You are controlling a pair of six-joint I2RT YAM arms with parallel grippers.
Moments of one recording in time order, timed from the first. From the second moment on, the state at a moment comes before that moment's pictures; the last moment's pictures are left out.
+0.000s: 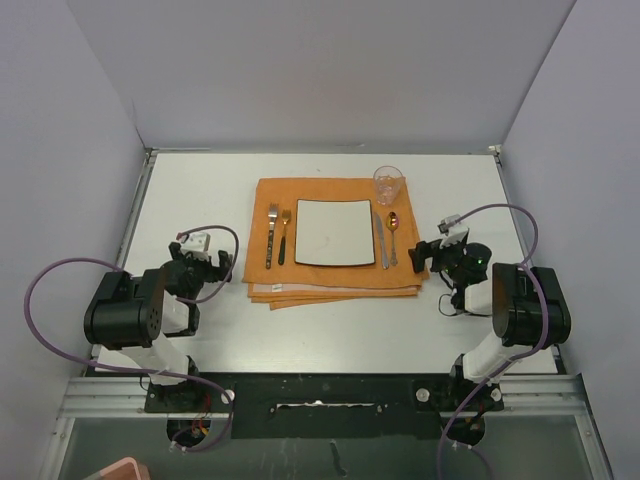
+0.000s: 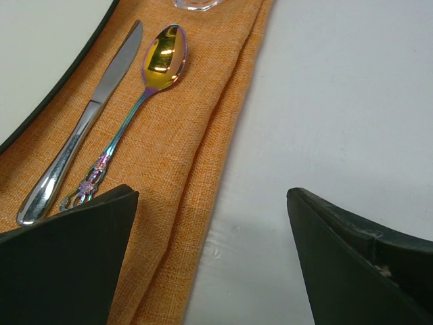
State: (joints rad) left arm 0.05 1.65 0.18 1.26 0.24 0.03; right arm -0.12 1.63 0.34 0.96 -0.46 -0.15
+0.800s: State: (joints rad) left arm 0.06 1.65 0.26 1.09 0.17 0.00; right arm -0.02 1.63 0.37 0.87 -0.20 -0.15
